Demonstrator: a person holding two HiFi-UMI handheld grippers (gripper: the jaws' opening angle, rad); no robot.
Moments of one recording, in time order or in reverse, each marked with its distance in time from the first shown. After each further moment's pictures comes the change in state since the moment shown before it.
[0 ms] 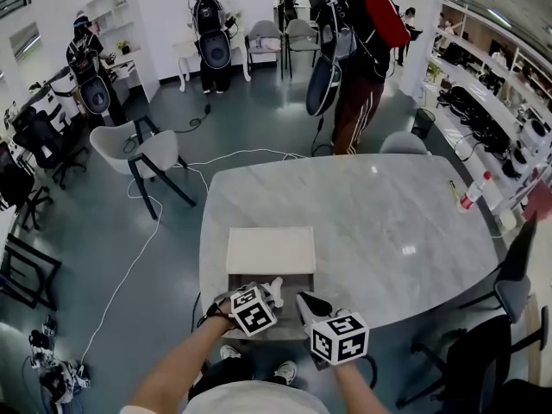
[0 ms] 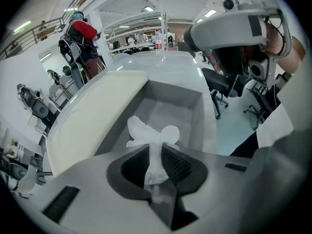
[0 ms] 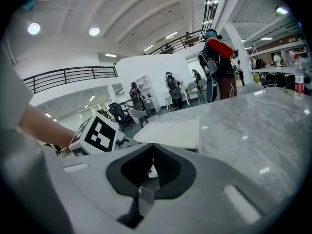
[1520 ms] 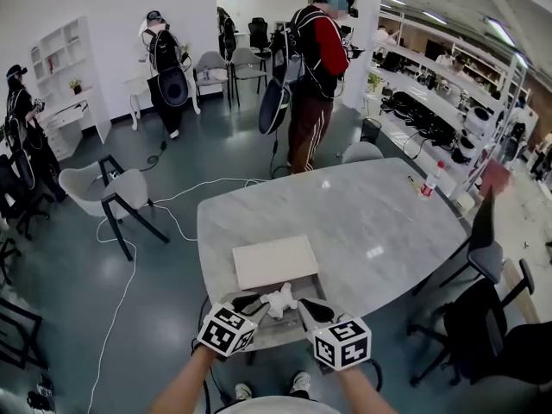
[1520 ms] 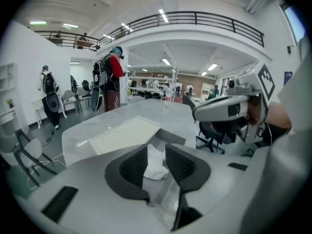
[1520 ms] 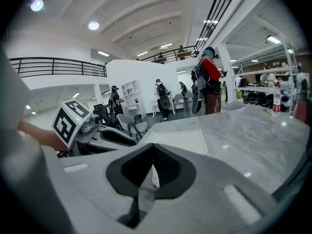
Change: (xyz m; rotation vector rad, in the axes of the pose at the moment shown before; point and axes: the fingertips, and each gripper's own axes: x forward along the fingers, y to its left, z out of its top) left arm -0.141 0.030 -0.012 -0.248 -0.515 -0.036; right arm -0.012 0.078 0.022 -0.041 -0.088 -0.230
